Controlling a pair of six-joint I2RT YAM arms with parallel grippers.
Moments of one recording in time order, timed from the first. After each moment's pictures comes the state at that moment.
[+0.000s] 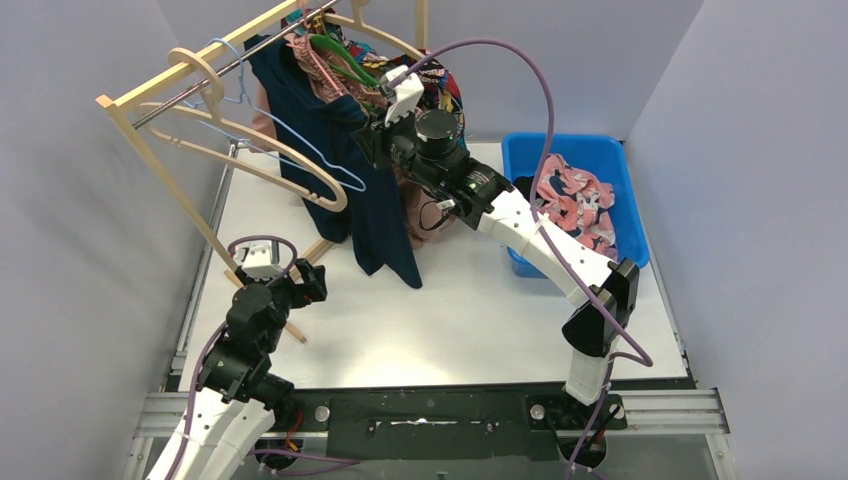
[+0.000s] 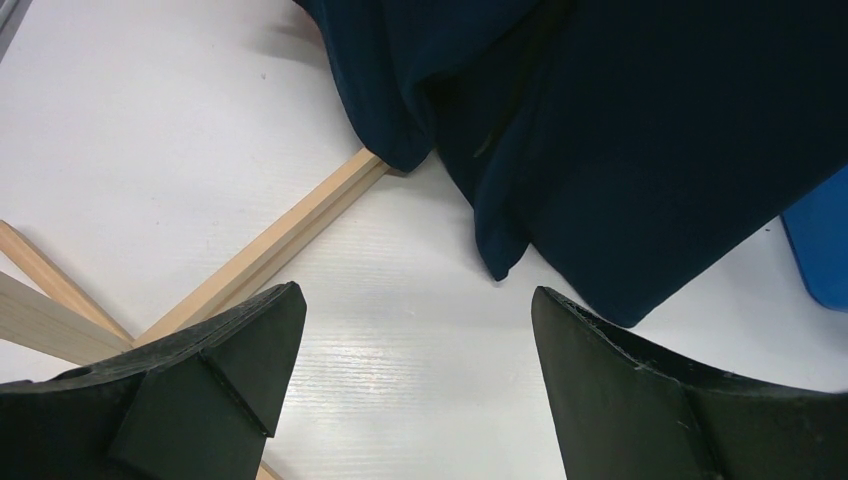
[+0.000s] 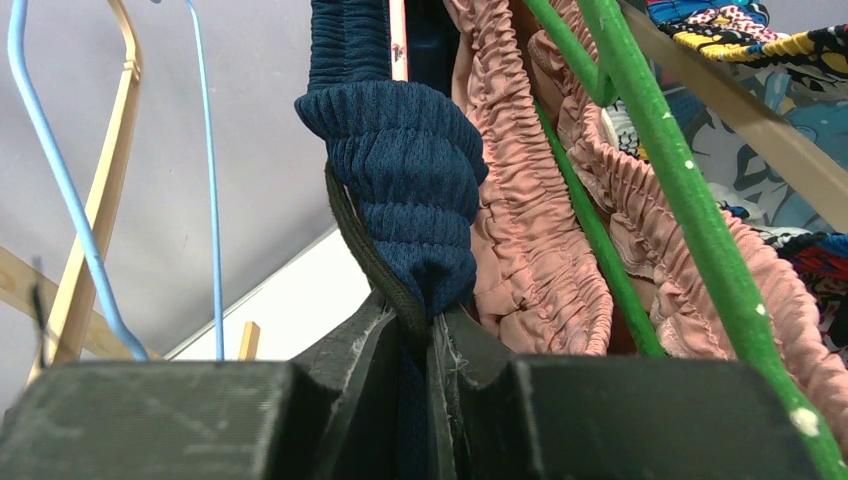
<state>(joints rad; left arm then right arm) -0.39 0.38 0.45 -0.33 -0.30 -0.35 0.83 1.82 1.93 -0.11 0.01 0.15</state>
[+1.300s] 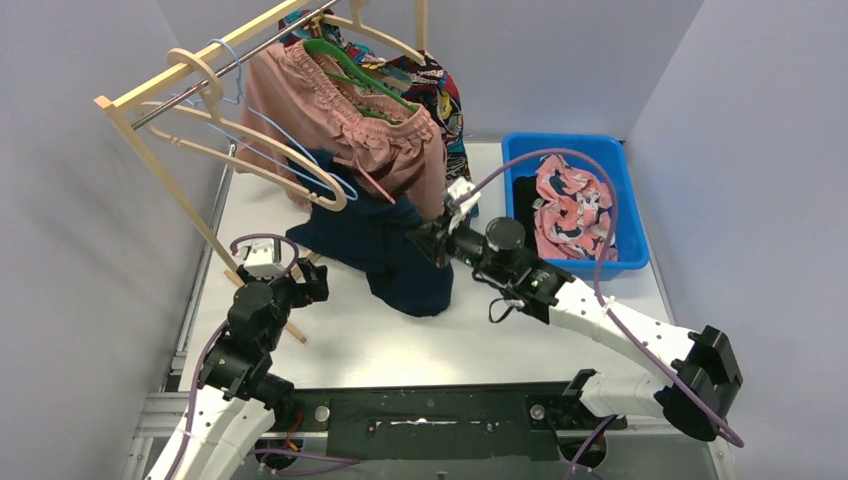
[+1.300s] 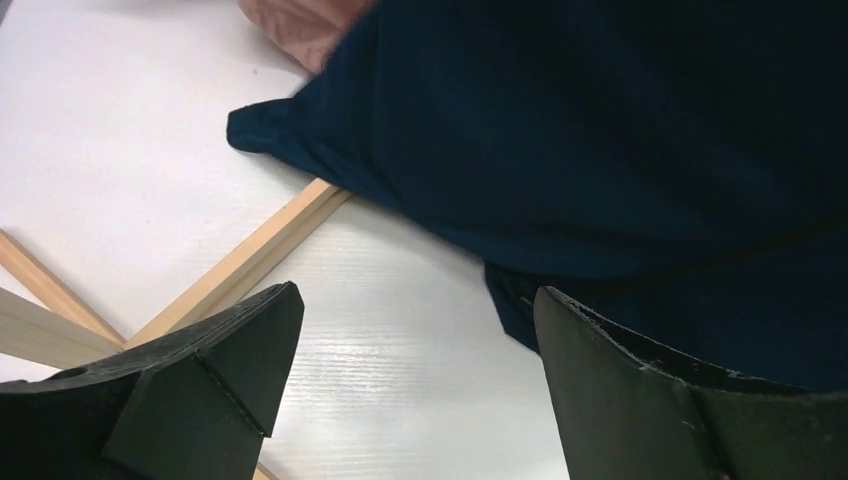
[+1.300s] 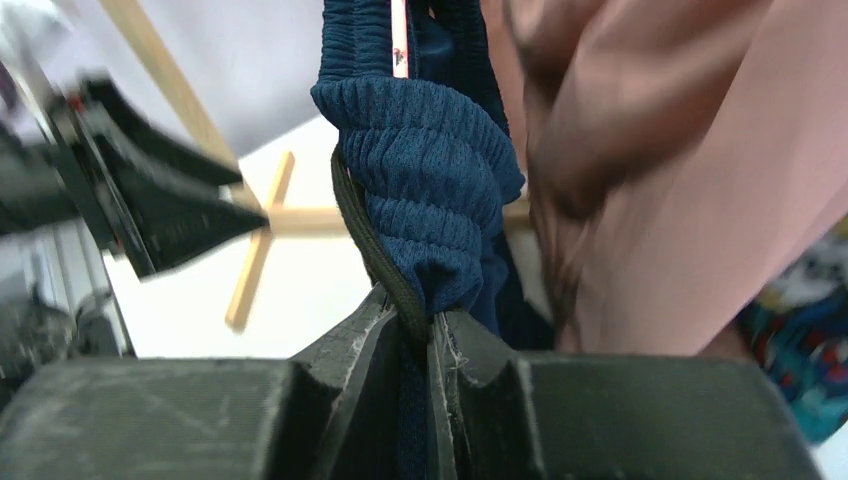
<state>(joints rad) -0.38 0.39 0.45 -0.32 -0.29 -0.35 0.85 1.23 1.00 0.21 -0.09 0.10</state>
